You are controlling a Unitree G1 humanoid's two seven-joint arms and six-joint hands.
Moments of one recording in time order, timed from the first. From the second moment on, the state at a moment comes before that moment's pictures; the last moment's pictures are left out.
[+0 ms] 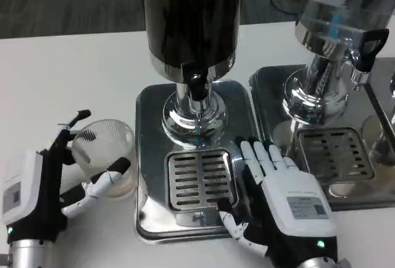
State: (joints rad) left arm -0.12 0.42 -0.14 0.90 0.60 -0.77 0.80; right arm 0.19 -0.20 0.53 -0.05 -1.06 0.20 -0.32
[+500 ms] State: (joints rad) left arm -0.13 0.43 -0.15 0.91 0.60 -0.77 0.80; right arm 0.19 -0.20 0.52 -0.05 -1.05 0.20 -0.32
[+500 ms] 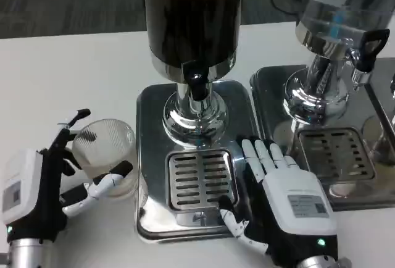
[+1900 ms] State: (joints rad) left arm -0.13 0.44 -0.18 0.86 0.64 -0.76 0.88; right arm 0.18 -0.20 0.52 -0.04 -1.03 0.20 -0.32
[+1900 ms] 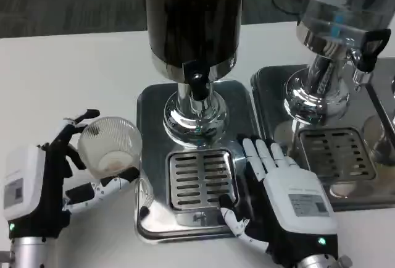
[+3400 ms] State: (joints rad) left arm -0.16 0.38 -0.24 0.76 0.64 -0.81 0.72; right arm 0.22 -0.19 0.52 -0.08 -1.04 0.23 -0.33
